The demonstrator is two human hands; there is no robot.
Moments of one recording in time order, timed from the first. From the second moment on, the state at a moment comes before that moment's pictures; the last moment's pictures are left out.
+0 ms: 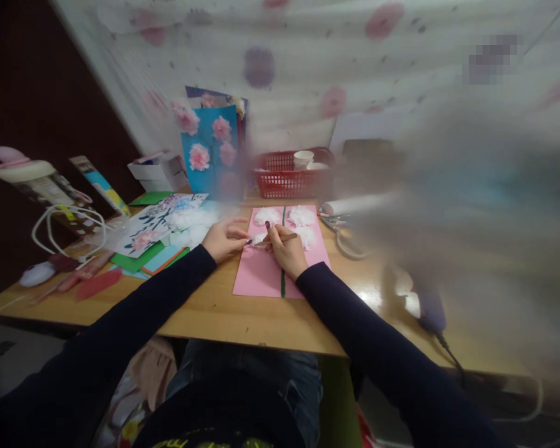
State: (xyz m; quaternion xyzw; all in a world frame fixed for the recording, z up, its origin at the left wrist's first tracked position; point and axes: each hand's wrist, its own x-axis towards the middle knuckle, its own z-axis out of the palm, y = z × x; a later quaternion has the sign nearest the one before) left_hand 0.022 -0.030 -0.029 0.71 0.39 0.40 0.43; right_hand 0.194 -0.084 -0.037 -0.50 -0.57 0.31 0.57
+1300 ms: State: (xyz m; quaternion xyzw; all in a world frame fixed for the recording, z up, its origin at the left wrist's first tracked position) left_hand 0.023 -0.019 -0.040 0.80 0.34 0.35 0.35; right_hand 0.188 -0.078 -0.037 -0.55 -0.59 0.24 0.54
